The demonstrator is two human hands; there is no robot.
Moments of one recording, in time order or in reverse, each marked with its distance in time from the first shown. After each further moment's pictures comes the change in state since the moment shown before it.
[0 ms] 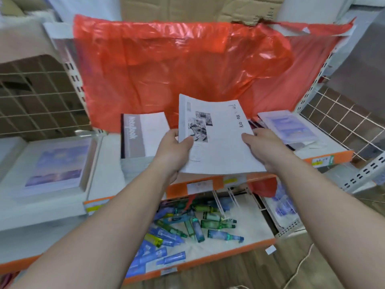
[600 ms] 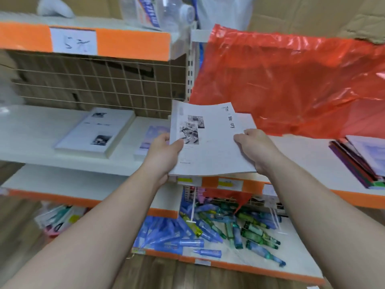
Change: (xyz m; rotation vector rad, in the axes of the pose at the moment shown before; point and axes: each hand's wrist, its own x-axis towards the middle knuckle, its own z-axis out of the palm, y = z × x) left_hand -0.093 -0.006 -0.227 -0.048 0.384 -0.052; right_hand -0.088 -0.094 0.203 0.041 -0.333 -0.065
